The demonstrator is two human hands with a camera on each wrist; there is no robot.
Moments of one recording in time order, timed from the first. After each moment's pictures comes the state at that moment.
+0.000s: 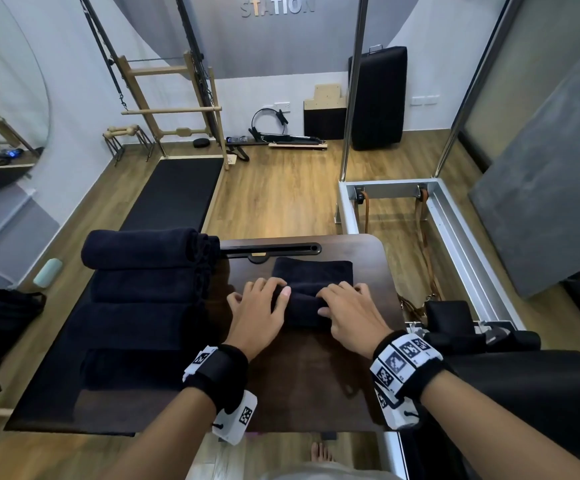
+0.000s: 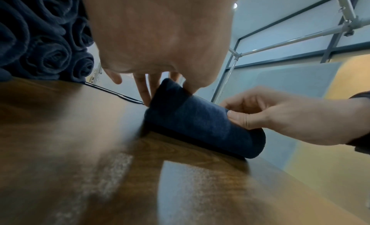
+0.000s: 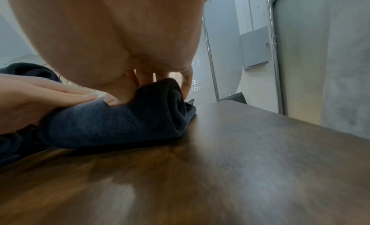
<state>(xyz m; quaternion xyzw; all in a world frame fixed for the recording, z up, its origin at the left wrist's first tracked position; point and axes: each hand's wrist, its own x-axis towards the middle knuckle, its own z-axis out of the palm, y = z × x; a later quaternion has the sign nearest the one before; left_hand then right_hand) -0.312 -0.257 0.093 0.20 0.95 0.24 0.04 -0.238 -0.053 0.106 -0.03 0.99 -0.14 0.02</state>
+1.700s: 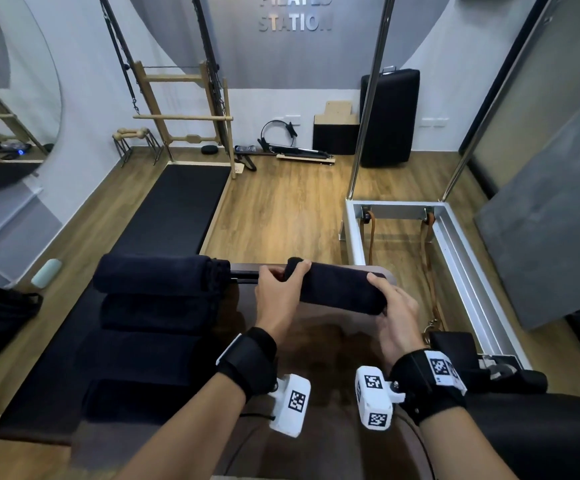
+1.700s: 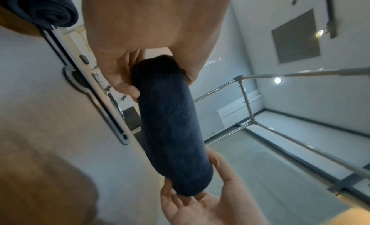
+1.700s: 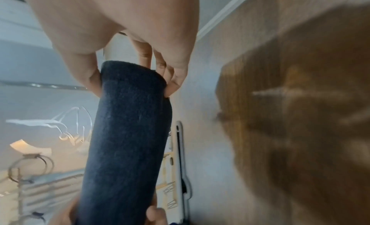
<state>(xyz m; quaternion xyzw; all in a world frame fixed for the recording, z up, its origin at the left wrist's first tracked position) -0.370 -0.203 0.160 -0.11 0.76 0.63 0.12 -0.283 -0.022 0.136 0.35 0.47 -0.80 -0.16</state>
